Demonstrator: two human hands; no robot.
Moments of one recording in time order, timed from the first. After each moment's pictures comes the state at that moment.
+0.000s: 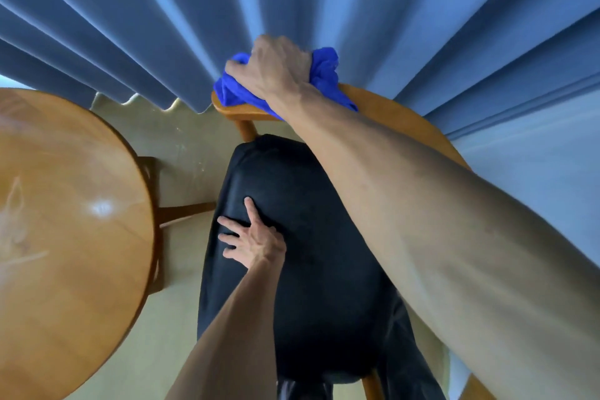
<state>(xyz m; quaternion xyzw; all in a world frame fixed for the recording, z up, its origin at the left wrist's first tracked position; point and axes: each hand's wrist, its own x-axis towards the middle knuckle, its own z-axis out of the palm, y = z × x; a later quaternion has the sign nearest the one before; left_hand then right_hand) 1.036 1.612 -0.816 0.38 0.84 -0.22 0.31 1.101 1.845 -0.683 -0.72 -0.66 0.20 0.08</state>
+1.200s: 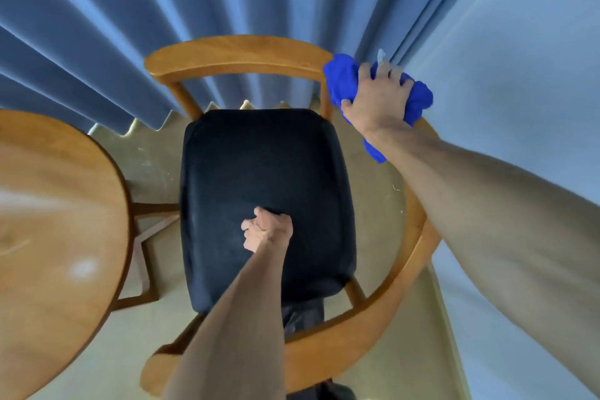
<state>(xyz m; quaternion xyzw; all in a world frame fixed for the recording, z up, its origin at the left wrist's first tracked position) 1.091 1.479 -0.745 0.43 0.79 -0.17 0.39 1.320 1.578 -0.674 -0.86 -0.51 0.00 -0.06</state>
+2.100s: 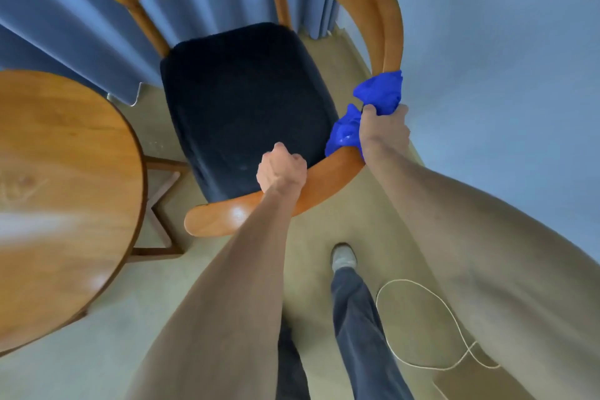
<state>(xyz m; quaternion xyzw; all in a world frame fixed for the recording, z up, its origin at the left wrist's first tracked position) 1.008 1.314 -0.690 0.69 0.63 -0.07 0.35 1.166 1.261 -0.679 -0.92 0.03 0.21 0.33</state>
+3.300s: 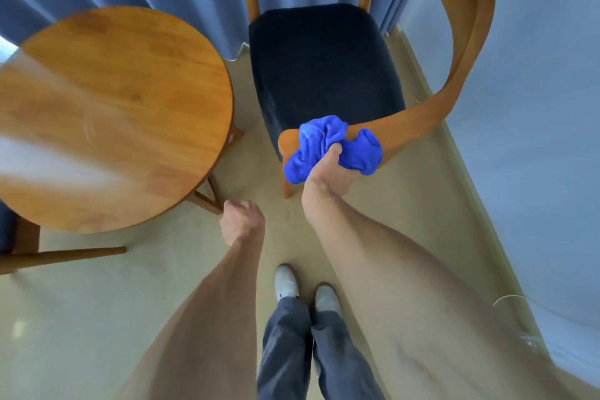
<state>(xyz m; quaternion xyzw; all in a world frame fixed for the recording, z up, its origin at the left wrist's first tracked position) 0.713 1.240 -0.714 0.42 0.83 0.01 0.38 0.851 1.247 -0.694 -0.73 0.22 0.24 0.60</state>
